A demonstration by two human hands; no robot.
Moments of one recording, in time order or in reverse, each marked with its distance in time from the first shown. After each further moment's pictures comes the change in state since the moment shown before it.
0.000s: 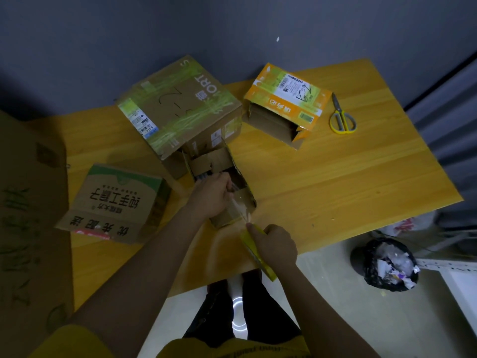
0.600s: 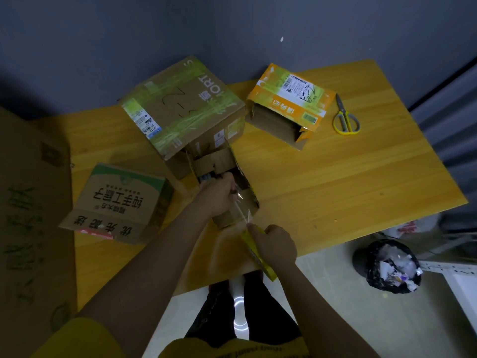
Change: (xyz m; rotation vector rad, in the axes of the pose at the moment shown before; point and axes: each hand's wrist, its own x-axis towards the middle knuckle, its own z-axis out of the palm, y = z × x) left_hand 0.002 0.004 -0.002 -0.015 -0.088 -0.033; right_hand 0.010 0.001 0.012 0.025 -0.030 0.039
